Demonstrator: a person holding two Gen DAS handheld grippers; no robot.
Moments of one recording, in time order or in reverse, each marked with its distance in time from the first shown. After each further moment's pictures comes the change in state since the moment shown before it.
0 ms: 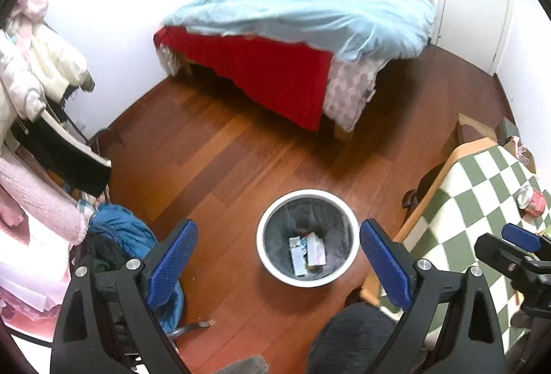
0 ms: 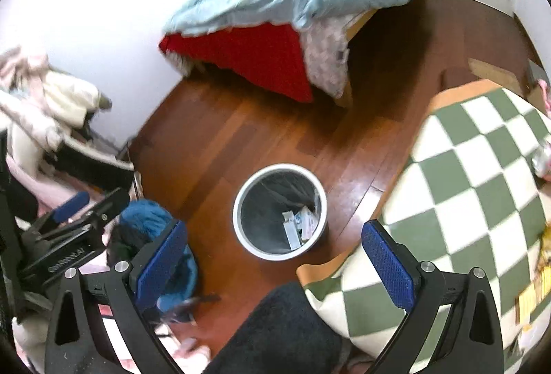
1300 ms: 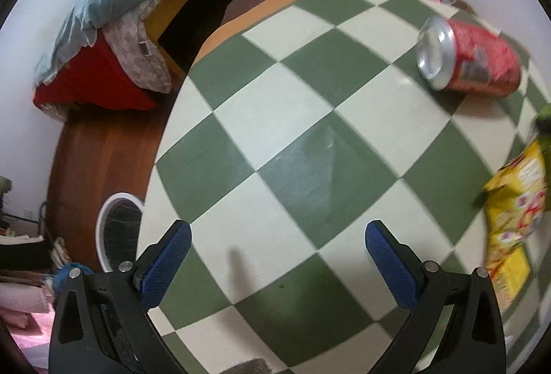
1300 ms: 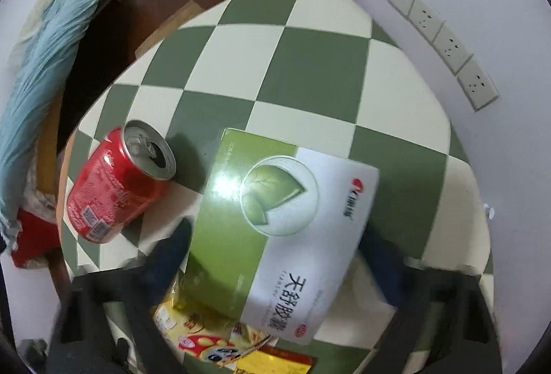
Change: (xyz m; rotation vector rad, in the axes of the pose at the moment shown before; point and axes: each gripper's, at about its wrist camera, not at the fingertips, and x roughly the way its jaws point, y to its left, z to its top) left arm 0.111 -0.431 -0.070 0.462 0.263 -0.132; right arm -0.069 -0.536 -0.057 0.905 0.008 -0.521
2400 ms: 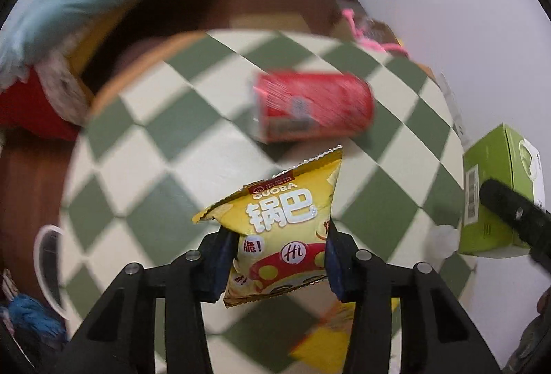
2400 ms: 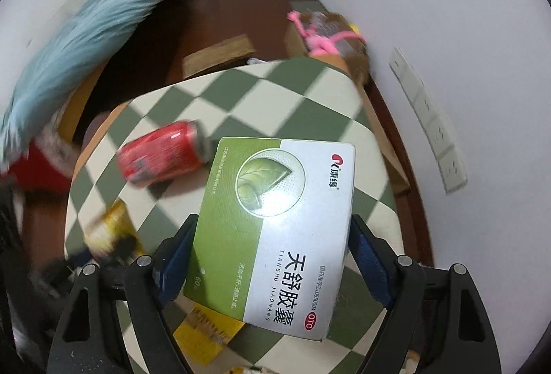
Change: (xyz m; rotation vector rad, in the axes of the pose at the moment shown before) left arm -0.055 -0.082 0.016 0.059 -0.106 -0.299; right arm -0.114 0.003 -0.046 -0.337 -0.224 -0.016
